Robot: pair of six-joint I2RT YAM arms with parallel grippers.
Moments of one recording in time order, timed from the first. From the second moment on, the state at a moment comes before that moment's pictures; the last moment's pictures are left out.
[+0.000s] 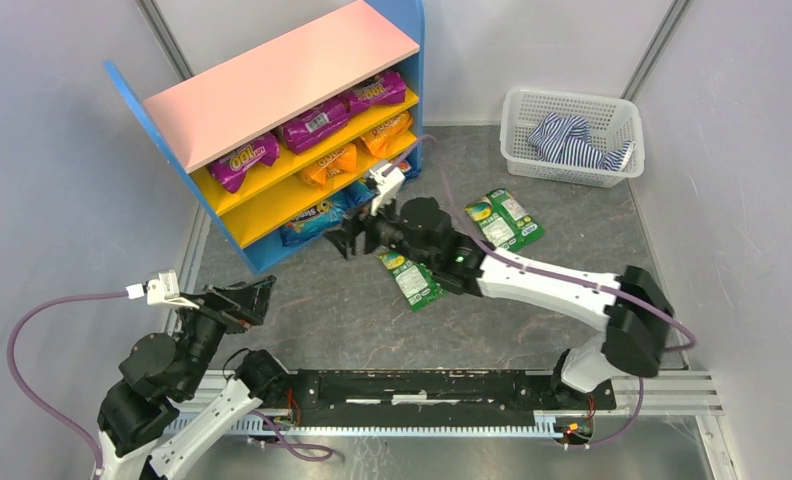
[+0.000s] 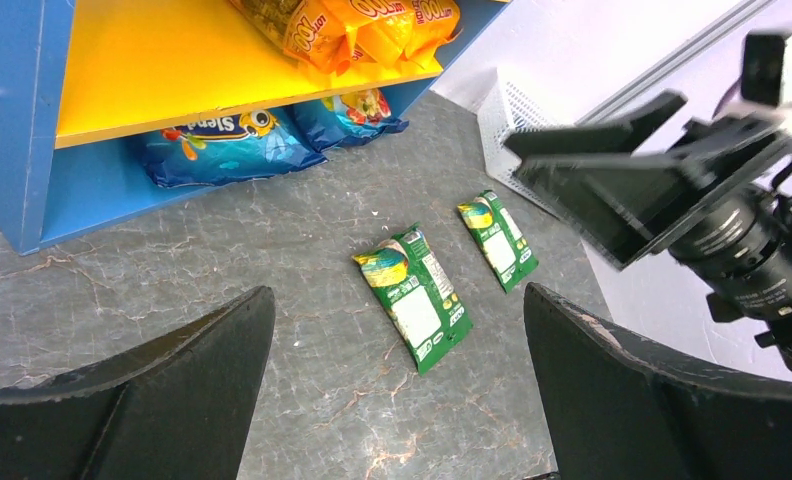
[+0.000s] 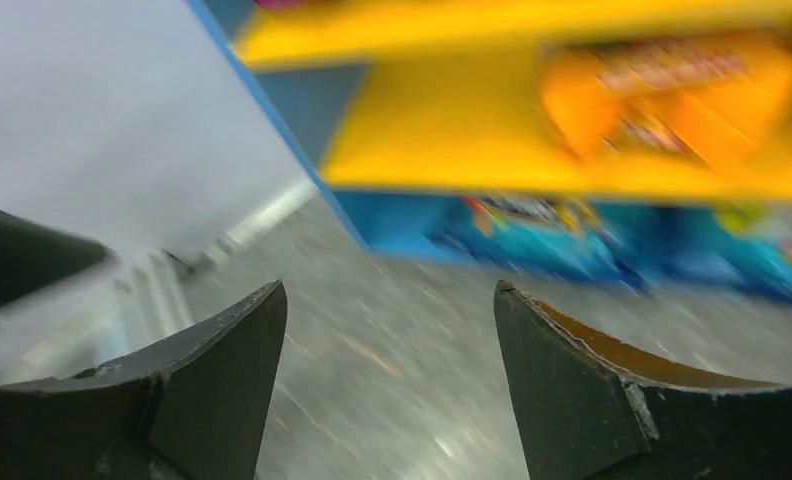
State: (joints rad) left arm -0.75 0.01 0.83 -0.88 -0.52 -0.69; right arm 1.08 1.60 1.25 0.35 0.08 0.33
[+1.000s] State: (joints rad) left arm -0.76 0.71 0.75 -0.59 -0.24 -0.69; right arm 0.92 1.37 0.70 -0.15 0.30 0.20
